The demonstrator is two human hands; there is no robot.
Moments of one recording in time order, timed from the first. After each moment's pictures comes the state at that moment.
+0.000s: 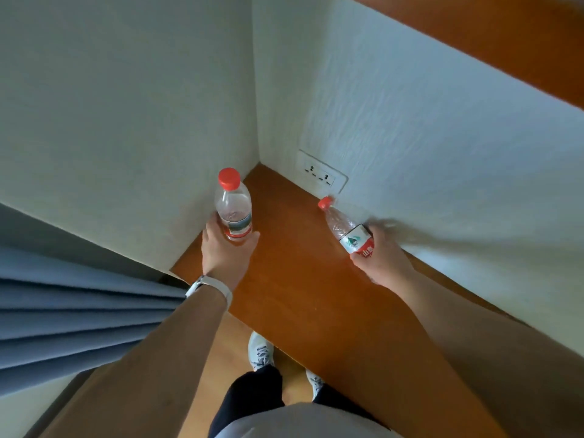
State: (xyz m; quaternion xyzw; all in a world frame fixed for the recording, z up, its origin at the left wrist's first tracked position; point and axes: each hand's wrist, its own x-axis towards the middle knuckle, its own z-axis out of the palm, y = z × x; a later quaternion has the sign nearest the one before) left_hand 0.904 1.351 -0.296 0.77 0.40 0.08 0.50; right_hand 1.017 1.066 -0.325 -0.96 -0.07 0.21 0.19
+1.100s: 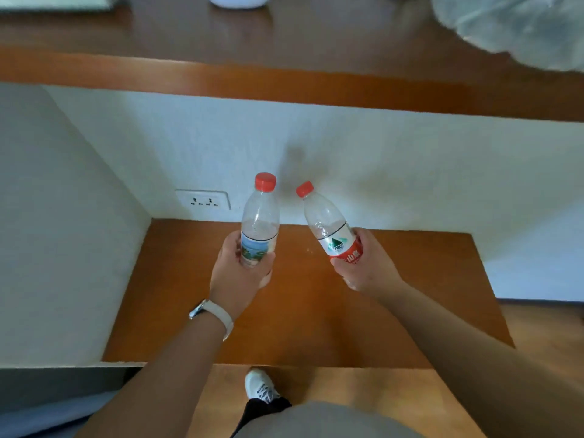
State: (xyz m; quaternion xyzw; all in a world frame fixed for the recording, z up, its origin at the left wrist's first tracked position) left_hand 0.900 1.218 -0.242 0.84 0.04 -0.04 0.55; right_hand 0.877 0.968 -0.233 -0.89 0.13 0.04 0.43
